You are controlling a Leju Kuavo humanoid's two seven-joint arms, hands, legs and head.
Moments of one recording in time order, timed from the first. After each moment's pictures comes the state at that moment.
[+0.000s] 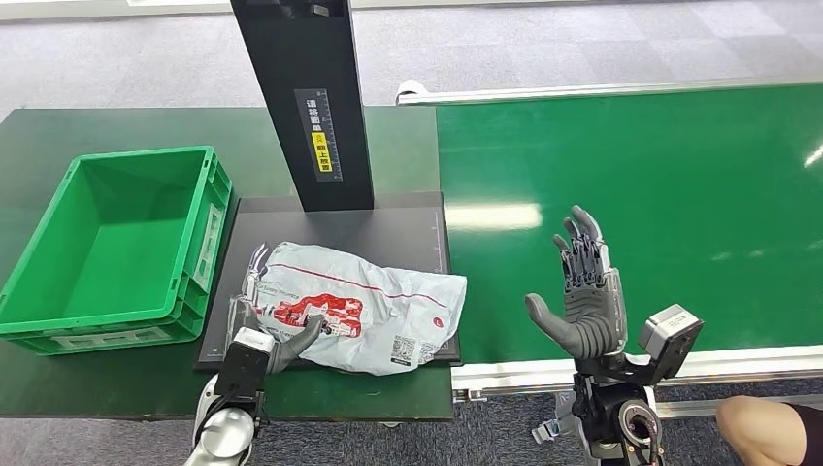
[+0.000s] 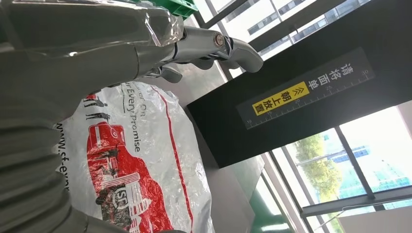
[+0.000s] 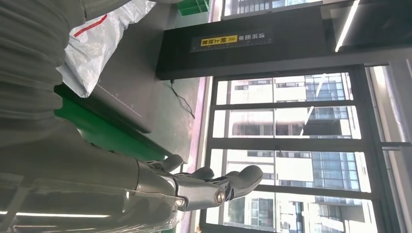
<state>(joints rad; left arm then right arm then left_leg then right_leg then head) -0.10 -0.12 -0.22 -1.31 -0.35 0.25 -0.56 -0.08 0.07 0.06 -1.55 -0.08 0.17 -0.43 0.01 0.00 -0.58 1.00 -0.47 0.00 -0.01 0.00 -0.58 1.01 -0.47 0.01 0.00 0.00</state>
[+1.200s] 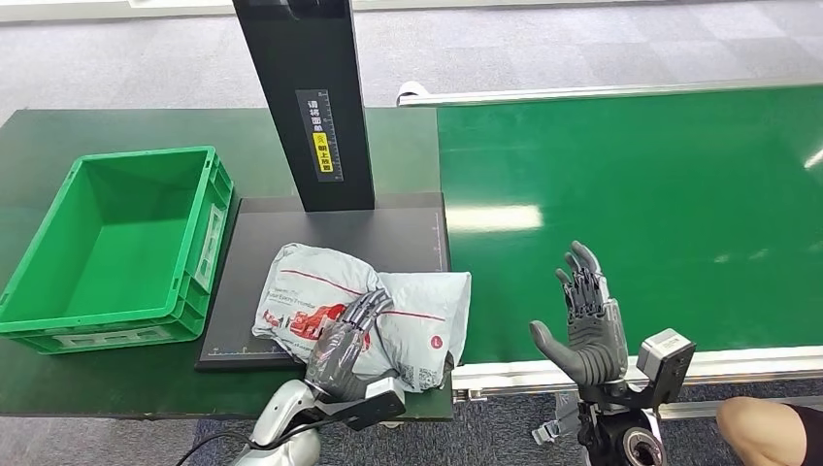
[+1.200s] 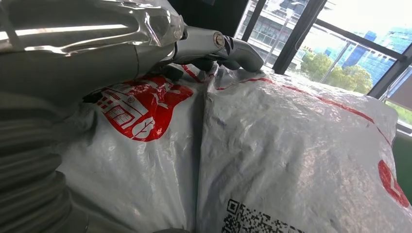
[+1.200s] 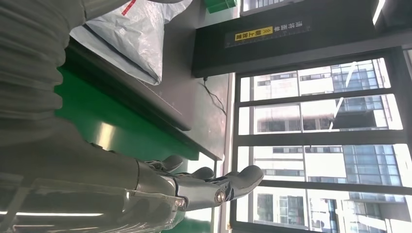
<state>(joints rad) -0.26 -0.16 -0.45 -0.85 -0.90 0.37 -0.43 0.00 0.08 0.00 -1.51 -0.07 0.21 -0.44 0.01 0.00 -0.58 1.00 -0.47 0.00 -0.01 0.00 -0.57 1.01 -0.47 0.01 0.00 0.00</state>
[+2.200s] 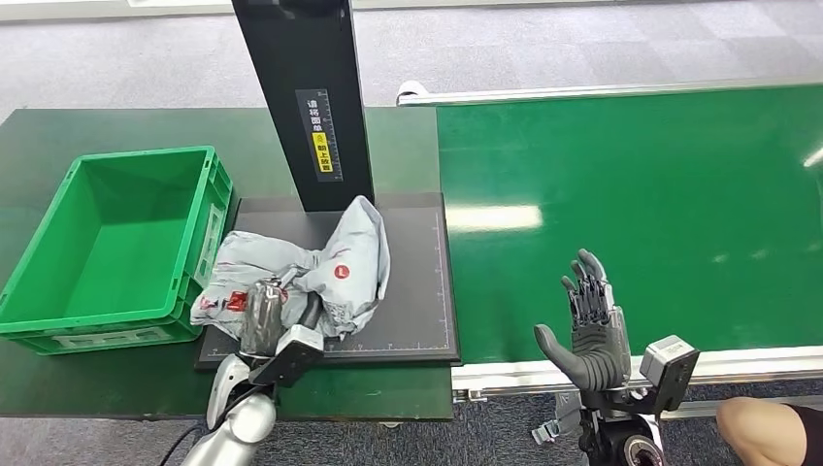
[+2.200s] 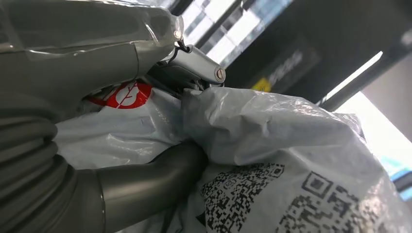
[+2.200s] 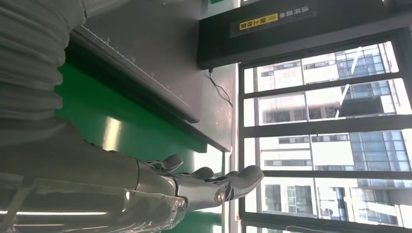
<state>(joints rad) -0.20 -0.11 -0.28 -1.24 -0.62 0.40 -0.54 0.03 0.09 -0.02 -1.51 -0.08 0.18 -0.44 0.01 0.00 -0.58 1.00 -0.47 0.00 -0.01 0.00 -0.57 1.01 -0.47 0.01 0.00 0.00</state>
